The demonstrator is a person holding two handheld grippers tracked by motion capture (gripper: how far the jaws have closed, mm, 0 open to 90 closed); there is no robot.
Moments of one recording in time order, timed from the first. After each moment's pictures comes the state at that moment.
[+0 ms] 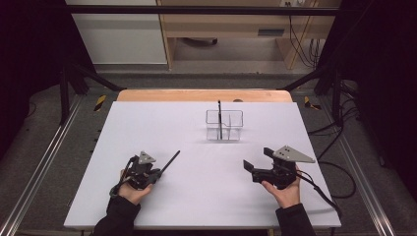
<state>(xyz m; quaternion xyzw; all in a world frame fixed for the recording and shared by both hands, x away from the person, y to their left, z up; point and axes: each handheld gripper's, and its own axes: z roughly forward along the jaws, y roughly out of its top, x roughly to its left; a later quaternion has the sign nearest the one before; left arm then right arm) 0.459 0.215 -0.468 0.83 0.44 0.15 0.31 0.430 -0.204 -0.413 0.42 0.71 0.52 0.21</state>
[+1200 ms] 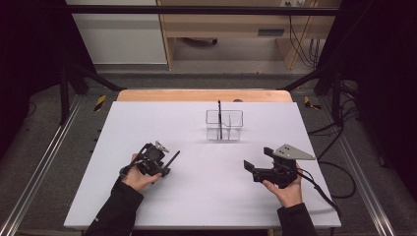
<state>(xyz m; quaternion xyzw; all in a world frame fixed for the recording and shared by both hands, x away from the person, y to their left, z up) 0.499 0.188 -0.453 0.89 0.39 0.10 0.21 0.432 -0.205 -0.407 0.42 0.73 0.51 0.20</state>
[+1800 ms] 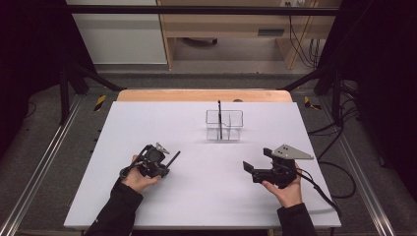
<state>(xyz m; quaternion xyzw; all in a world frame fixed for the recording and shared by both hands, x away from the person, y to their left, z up) 0.495 0.185 -0.453 0.89 0.39 0.10 0.20 0.432 -0.204 -0.409 0.42 0.73 0.50 0.20</state>
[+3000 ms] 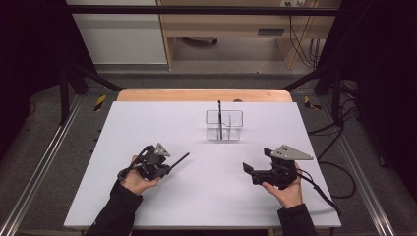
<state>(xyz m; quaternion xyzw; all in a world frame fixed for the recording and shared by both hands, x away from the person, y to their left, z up) 0.477 0.181 -0.432 0.90 0.33 0.11 0.25 0.429 -0.202 -0.406 0.41 0.74 0.49 0.20</state>
